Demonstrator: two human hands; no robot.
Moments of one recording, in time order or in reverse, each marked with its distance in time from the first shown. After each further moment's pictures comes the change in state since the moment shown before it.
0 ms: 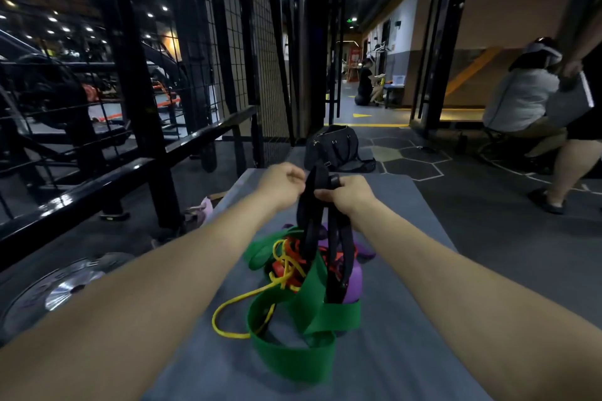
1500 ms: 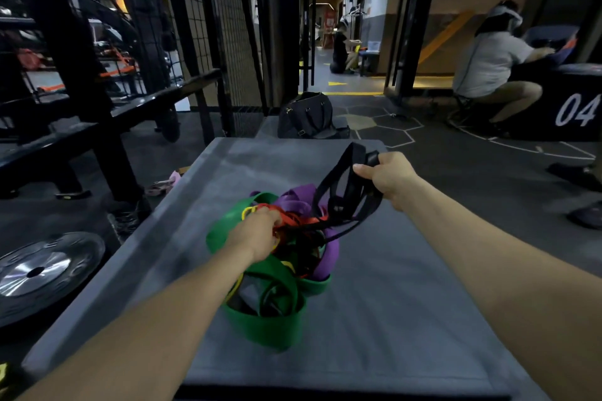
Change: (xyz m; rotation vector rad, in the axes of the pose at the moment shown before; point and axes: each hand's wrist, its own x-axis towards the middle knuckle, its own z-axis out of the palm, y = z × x) left_hand -0.028 -0.112 0.077 0.713 -0.209 0.163; right_hand -0.004 0.051 -0.096 -0.109 0.152 0.117
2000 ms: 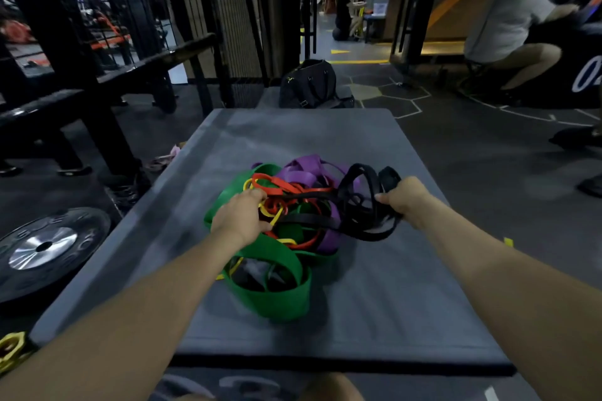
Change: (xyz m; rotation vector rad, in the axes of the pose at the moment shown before) left_hand -0.009 -0.031 0.016 -0.048 0.015 -0.149; right_hand 0.004 0.087 0.011 -0.331 0.014 0.231
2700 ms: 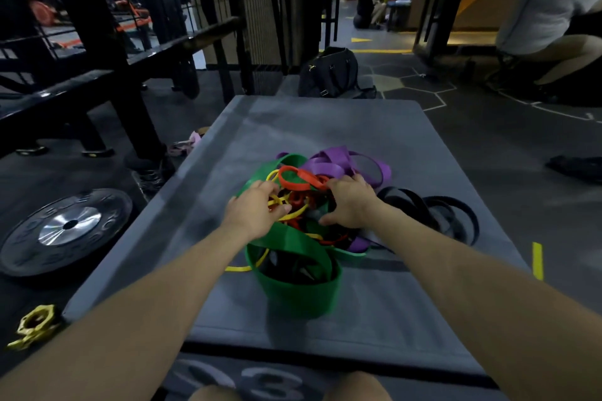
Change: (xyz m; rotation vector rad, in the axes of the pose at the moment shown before) left_hand -0.001 -0.031 -0.002 -0.096 0.035 -0.029; right_hand -0.027 -0.057 0.099 -0.797 -0.205 -0.644
